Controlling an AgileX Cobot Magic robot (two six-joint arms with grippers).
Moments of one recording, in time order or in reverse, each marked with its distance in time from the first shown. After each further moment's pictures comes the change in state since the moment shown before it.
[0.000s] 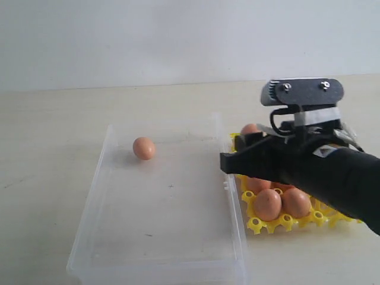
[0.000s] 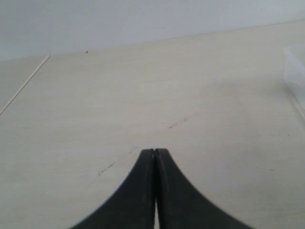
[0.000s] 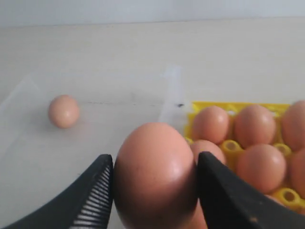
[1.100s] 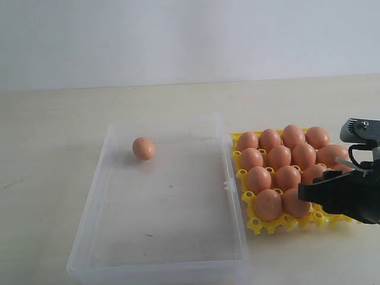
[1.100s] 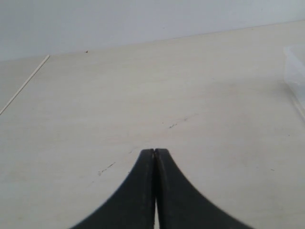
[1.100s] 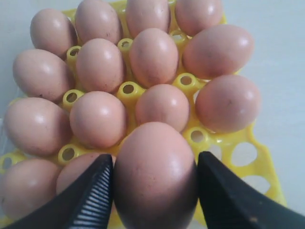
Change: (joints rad) left arm 0.000 0.000 0.000 0.000 0.000 0.000; right arm -0.324 -0.094 0.185 0.201 0.180 -0.220
